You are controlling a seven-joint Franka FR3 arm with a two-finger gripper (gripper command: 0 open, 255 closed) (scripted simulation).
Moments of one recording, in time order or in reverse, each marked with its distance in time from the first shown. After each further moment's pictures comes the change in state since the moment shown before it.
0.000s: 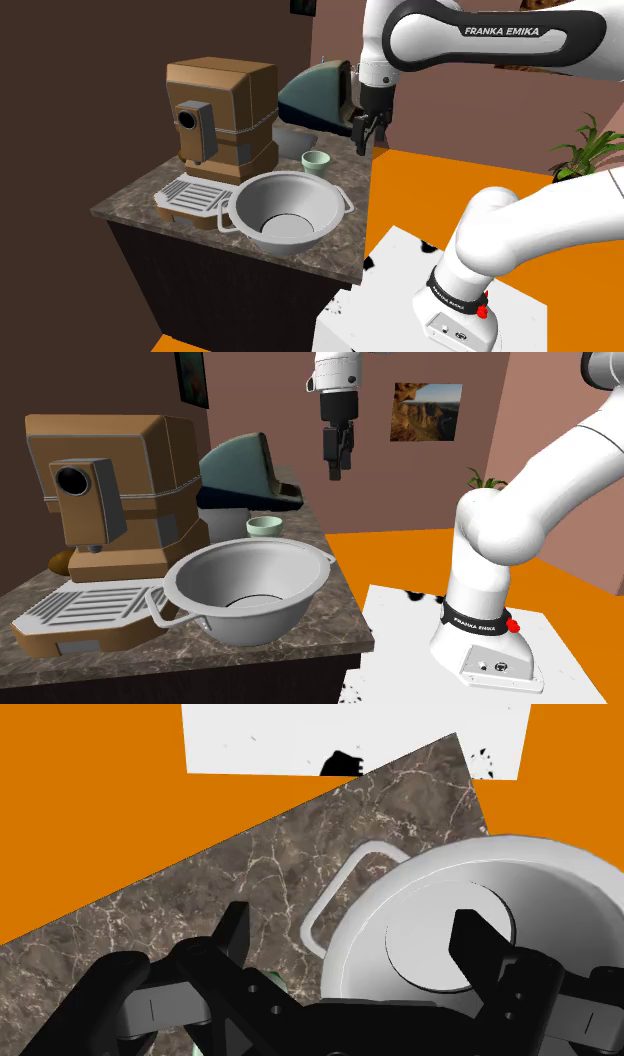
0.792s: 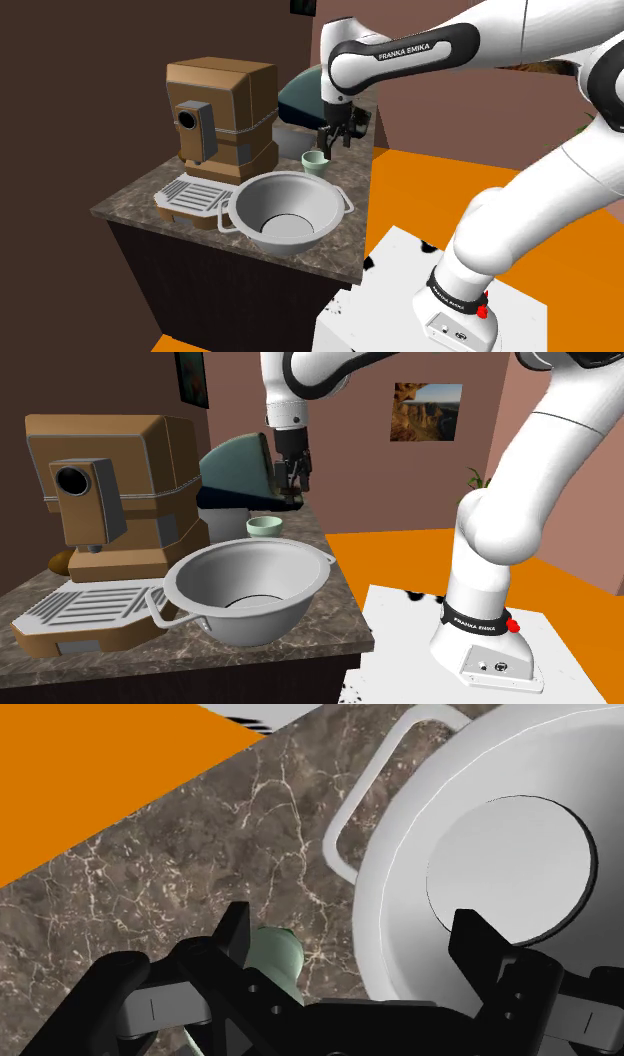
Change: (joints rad) arm -0.043 0.365 -0.015 0.103 -0.049 0.244 0.011
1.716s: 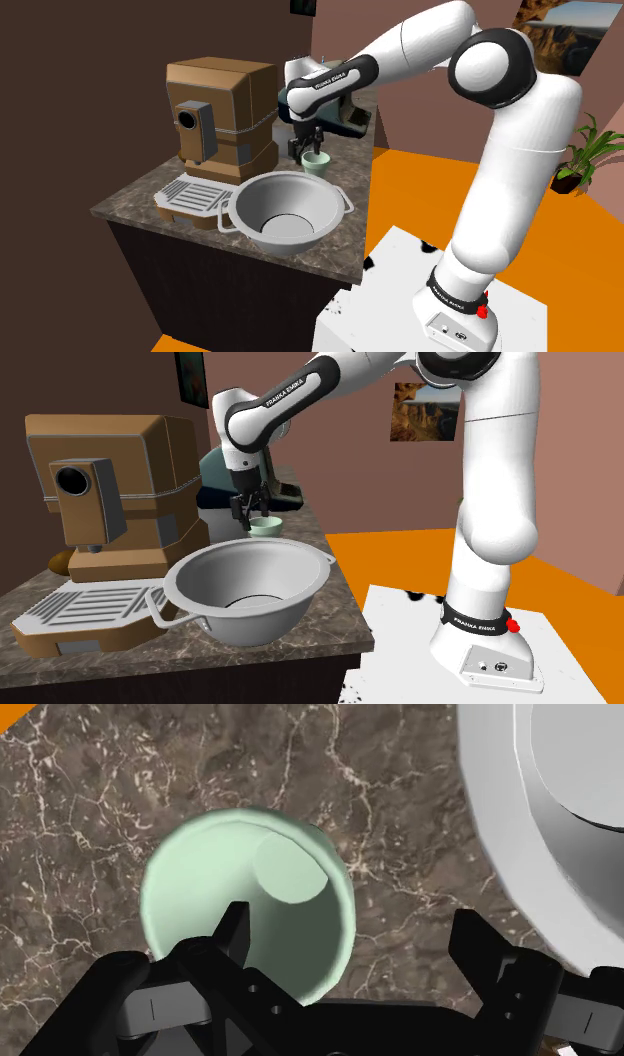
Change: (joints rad) arm -0.040 0.519 -0.025 0.323 -0.064 0.173 0.022
